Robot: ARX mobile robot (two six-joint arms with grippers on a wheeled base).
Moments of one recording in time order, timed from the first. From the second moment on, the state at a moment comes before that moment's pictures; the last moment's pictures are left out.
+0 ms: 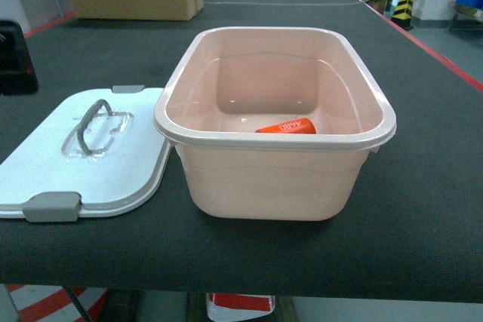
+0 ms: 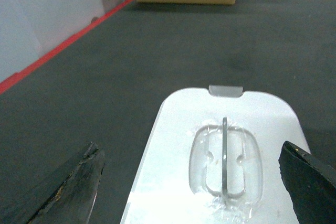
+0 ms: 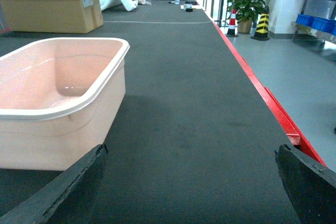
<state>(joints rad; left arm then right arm) -0.03 1.64 0.62 0.89 -0.26 0.03 0.00 0.00 0.01 -0.01 0.00 0.00</state>
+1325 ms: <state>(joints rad) 0.01 2.29 1.15 0.76 -0.08 0.01 0.00 0.00 0.01 -0.01 0.00 0.00</state>
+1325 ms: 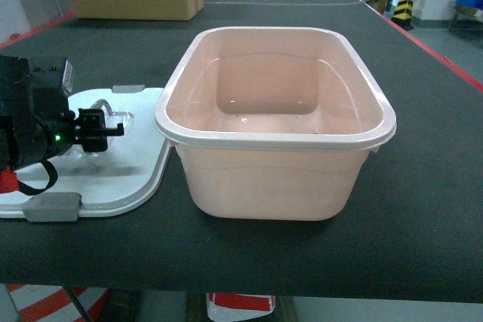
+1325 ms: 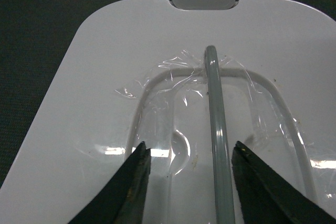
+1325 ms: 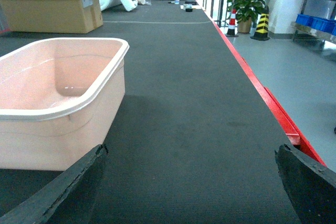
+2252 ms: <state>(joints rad) 0.06 1.78 1.22 0.46 -0.22 0.01 0.00 0.00 0.01 -0.01 0.00 0.00</state>
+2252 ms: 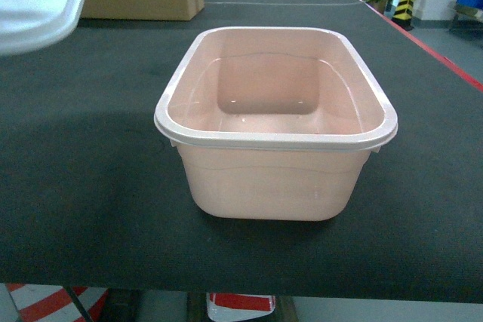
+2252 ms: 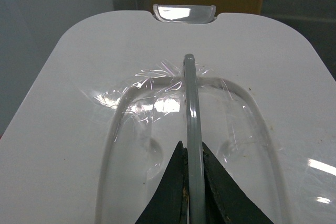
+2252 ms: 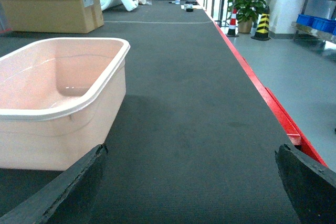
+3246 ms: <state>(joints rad) -0.61 2.03 1.52 0.25 -0.58 -0.18 0.00 0.00 0.01 -0.01 0.00 0.00</state>
